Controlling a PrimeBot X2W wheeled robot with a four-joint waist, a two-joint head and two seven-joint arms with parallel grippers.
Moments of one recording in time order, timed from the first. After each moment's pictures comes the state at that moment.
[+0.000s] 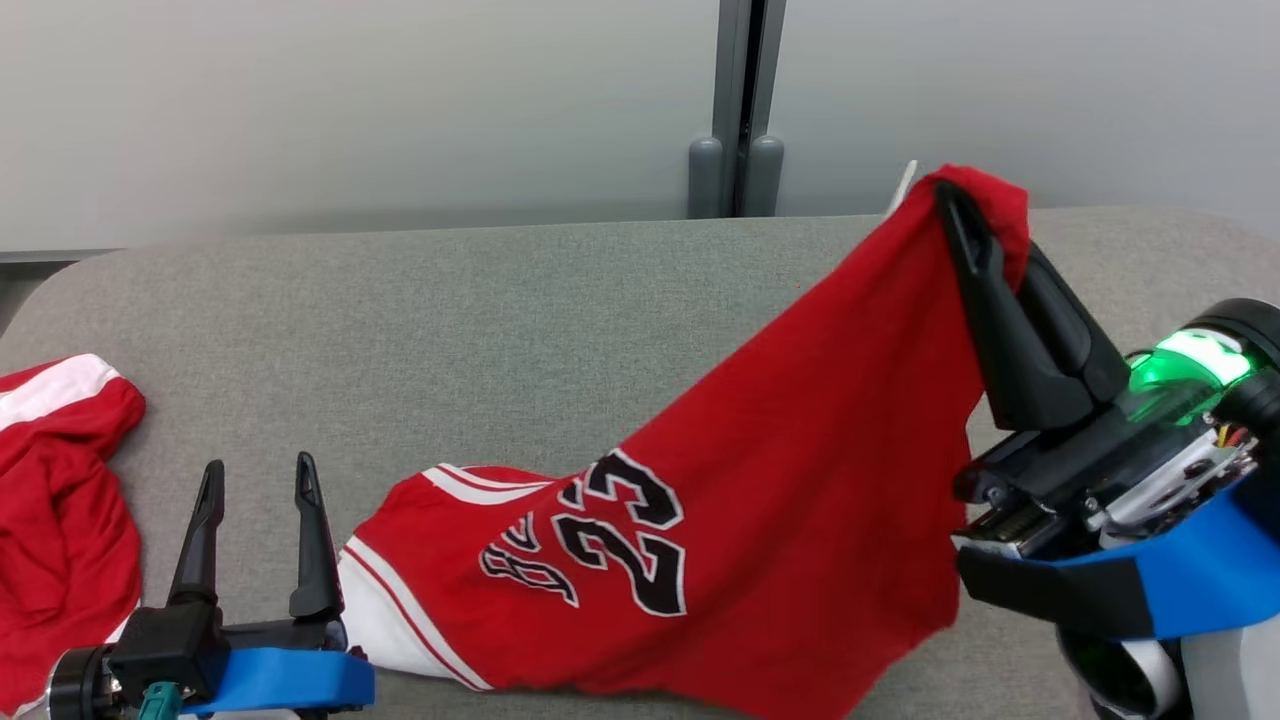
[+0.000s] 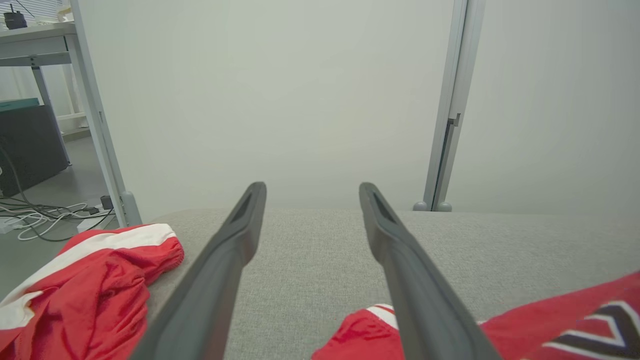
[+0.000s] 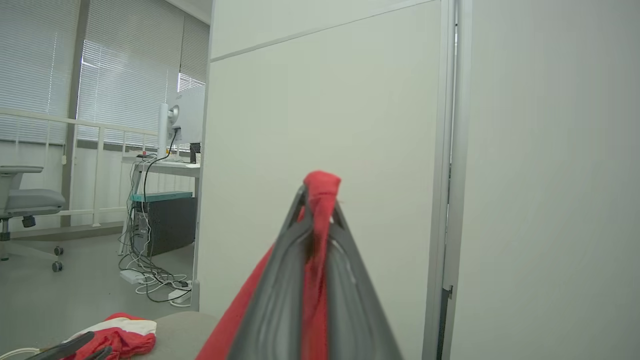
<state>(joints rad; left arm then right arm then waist) 0.01 0.05 0.08 0.09 -0.07 -0.08 -0.26 -0.31 -0.12 0.23 -0.47 0.27 0.13 0.07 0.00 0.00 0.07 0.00</state>
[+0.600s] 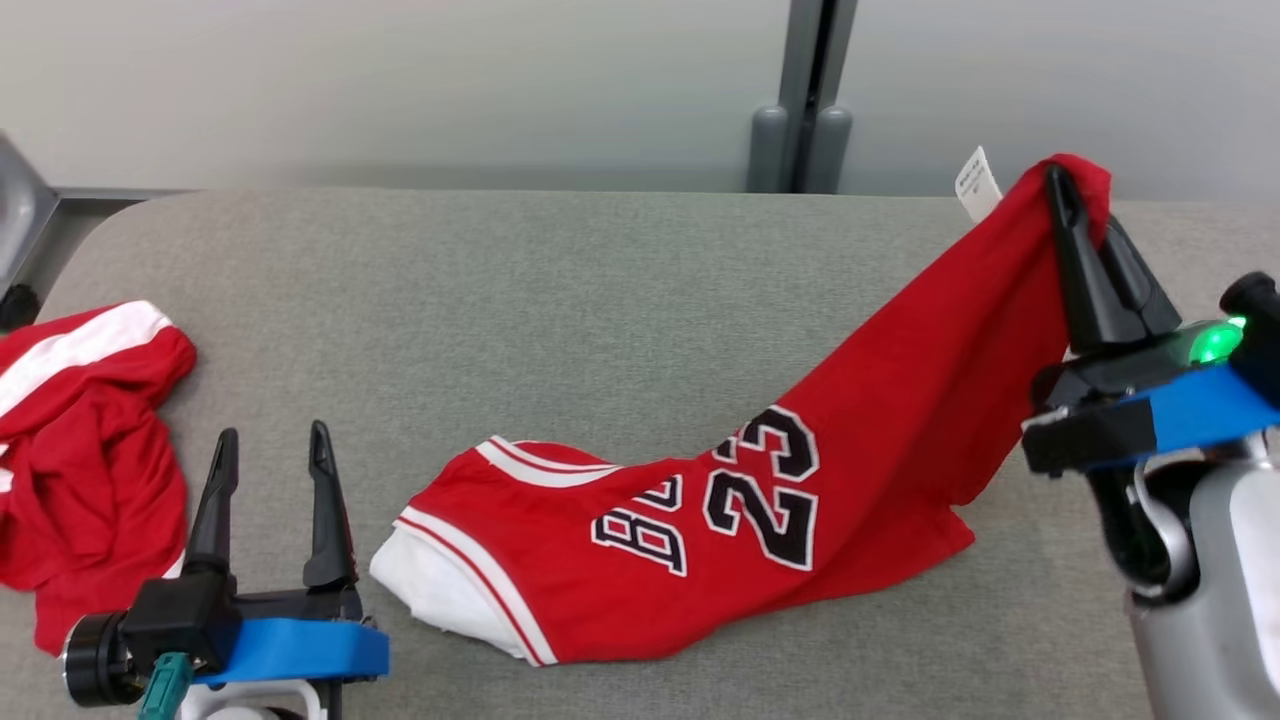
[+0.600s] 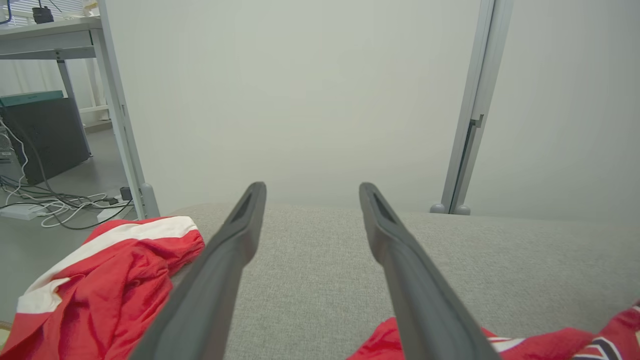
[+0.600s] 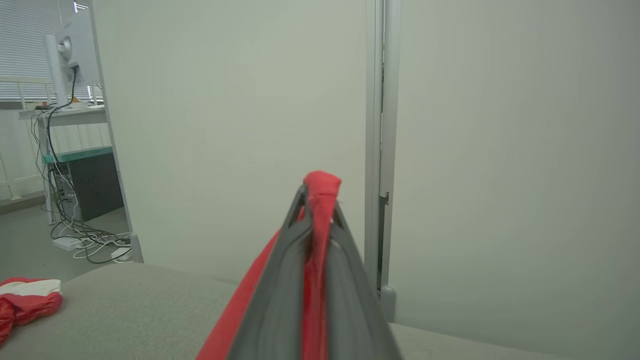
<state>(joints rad) -0.03 0.05 0.05 0.10 -0.09 -0.07 -0.26 -0.38 -0.17 0.05 -0.05 0.28 0.13 -0.04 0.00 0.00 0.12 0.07</state>
